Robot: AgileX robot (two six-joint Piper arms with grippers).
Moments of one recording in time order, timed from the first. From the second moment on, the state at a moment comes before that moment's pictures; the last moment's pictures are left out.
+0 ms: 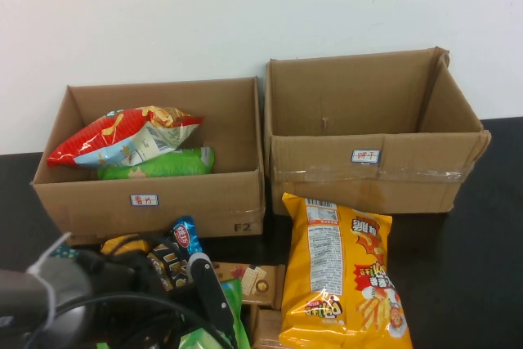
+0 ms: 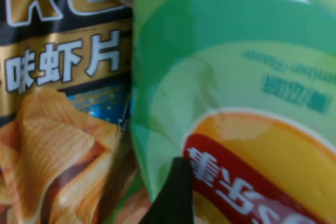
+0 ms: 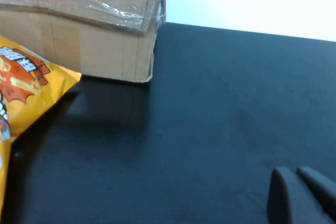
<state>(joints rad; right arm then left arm) 0.01 -0.01 0.03 -0.06 0.41 -0.10 -0.62 1.75 -0.70 0.47 0.50 0.06</state>
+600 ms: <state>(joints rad) 0.01 -0.01 0.03 -0.06 0.41 -0.10 -0.62 1.51 -0.72 0.50 0.58 -0.19</state>
